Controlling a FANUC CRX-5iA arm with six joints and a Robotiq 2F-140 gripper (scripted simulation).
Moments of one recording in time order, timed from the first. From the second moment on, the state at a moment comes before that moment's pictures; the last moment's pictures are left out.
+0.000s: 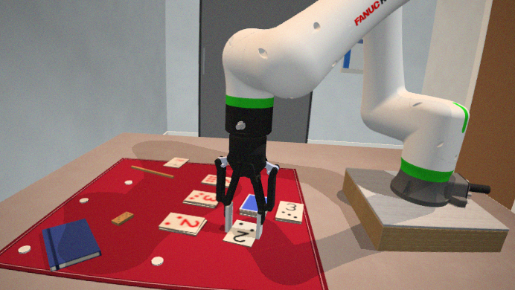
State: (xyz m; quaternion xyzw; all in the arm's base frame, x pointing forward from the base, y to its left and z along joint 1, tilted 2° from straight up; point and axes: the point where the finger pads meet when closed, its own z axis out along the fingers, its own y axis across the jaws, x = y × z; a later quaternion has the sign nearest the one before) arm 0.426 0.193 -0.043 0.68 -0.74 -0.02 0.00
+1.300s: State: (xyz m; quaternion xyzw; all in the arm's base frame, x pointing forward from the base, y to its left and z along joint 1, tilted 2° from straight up) arm 0.427 0.192 -0.005 0.68 -0.74 -0.02 0.00
